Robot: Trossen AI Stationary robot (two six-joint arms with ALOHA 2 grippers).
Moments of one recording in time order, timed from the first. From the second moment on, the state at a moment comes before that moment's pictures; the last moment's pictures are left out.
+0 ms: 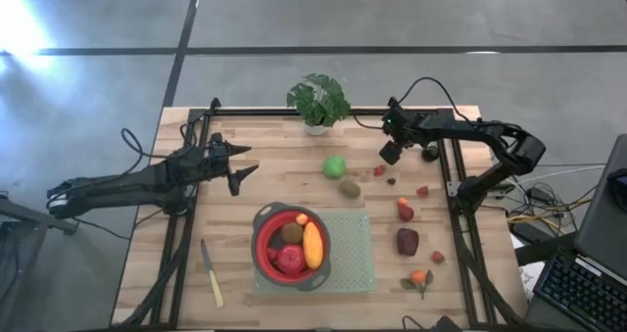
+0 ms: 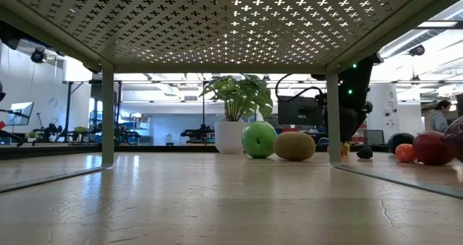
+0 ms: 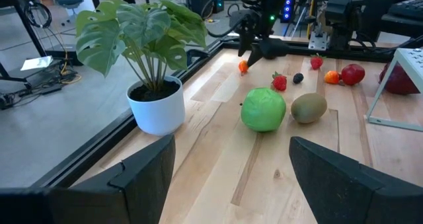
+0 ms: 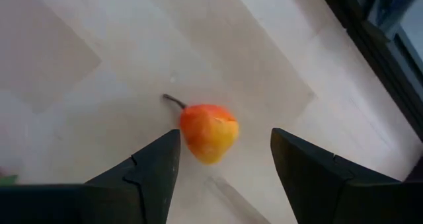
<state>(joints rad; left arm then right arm) 0.27 0.44 0.26 0.01 -0.17 0.03 -0.73 1.52 0.77 -0.49 0.24 -0.01</state>
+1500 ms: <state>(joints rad) 0.27 0.44 0.26 0.01 -0.17 0.03 -0.75 1.60 0.78 -0.46 0.07 -0.14</state>
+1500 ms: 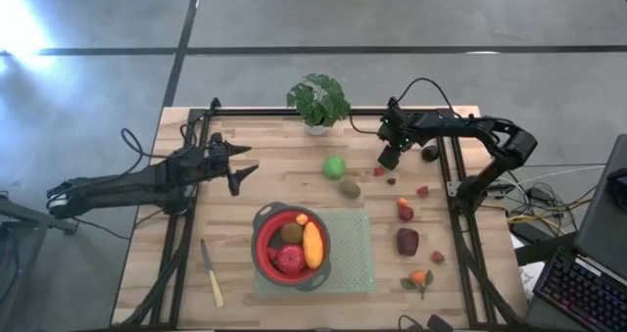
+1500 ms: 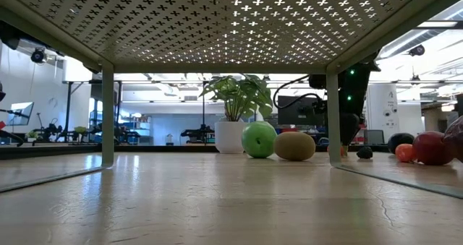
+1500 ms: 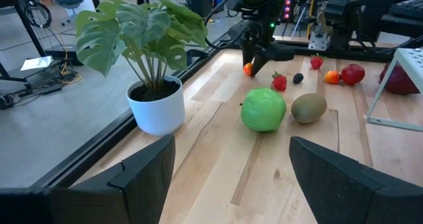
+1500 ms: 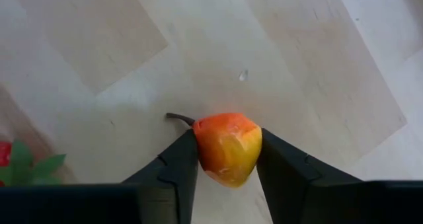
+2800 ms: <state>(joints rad) 0.27 0.44 0.26 0.01 -0.17 0.03 -0.23 1.02 0.78 -0.40 0.07 0.07</state>
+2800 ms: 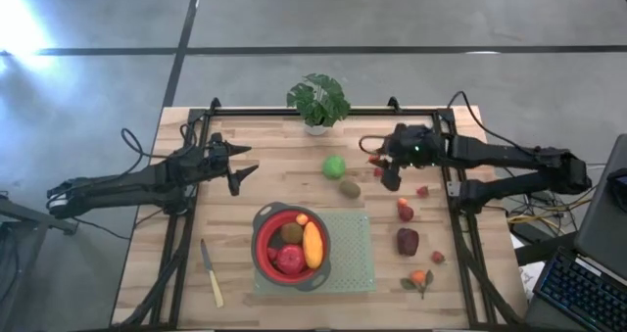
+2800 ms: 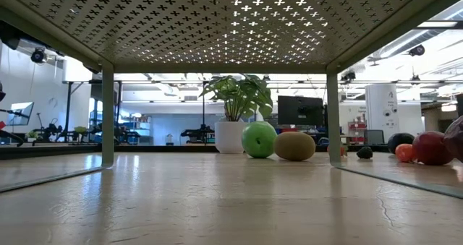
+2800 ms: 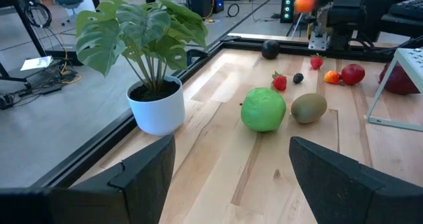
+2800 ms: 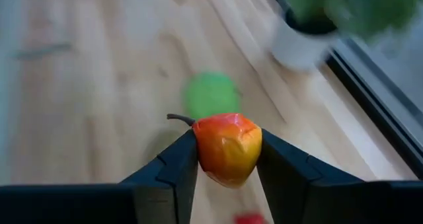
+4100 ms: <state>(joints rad) 0.27 0.44 0.26 0.00 -0.17 0.03 0.28 1.54 1.31 -0.37 0.07 -0.09</state>
